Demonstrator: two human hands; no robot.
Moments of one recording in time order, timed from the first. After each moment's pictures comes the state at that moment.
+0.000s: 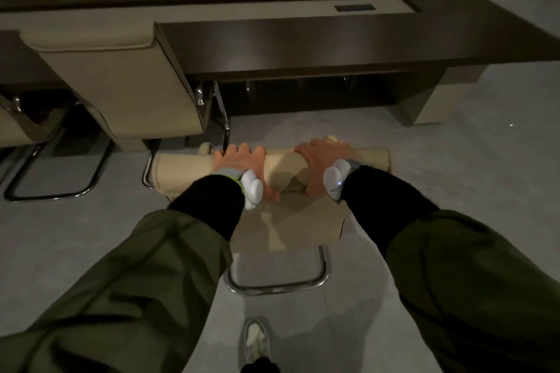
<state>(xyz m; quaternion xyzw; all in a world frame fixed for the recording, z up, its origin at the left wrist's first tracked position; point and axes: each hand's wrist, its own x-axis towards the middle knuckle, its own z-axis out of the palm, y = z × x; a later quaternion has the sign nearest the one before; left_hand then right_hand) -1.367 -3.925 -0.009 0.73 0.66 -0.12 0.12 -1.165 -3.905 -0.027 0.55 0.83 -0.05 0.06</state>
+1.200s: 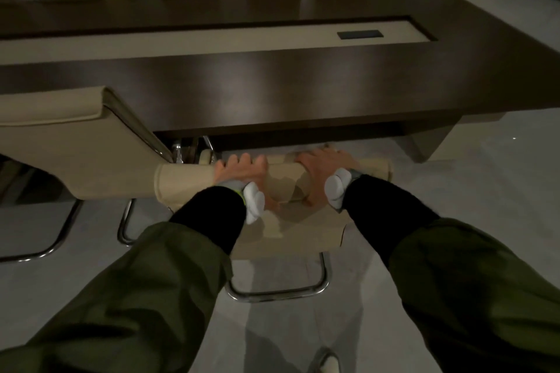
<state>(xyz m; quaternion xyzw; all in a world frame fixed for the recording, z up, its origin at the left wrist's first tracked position) -1.347 -3.573 -0.013 0.73 0.66 -0.13 0.11 -1.144 -3.549 -0.029 0.53 0.84 -0.05 0.07</state>
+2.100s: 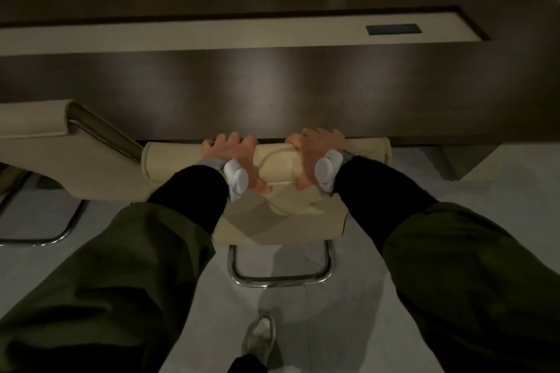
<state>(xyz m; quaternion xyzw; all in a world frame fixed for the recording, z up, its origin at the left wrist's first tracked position) -1.319 -3.416 -0.005 0.70 0.70 -0.12 0.10 -1.121 -3.379 -0.007 0.49 0.87 -0.09 0.06</state>
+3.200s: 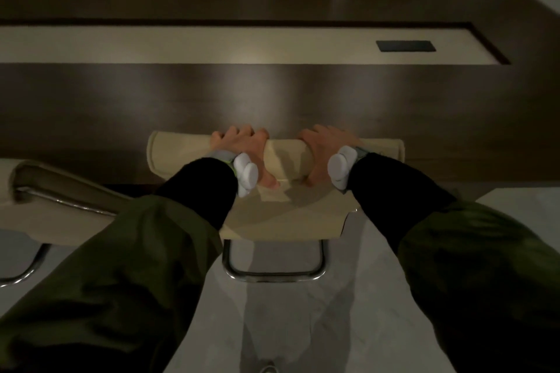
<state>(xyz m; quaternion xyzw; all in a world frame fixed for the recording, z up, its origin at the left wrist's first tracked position) -1.390 -3.215 -0.025 0.73 0.67 -0.10 0.08 -1.186 -3.191 -0.020 0.52 0.84 -0.10 0.07</state>
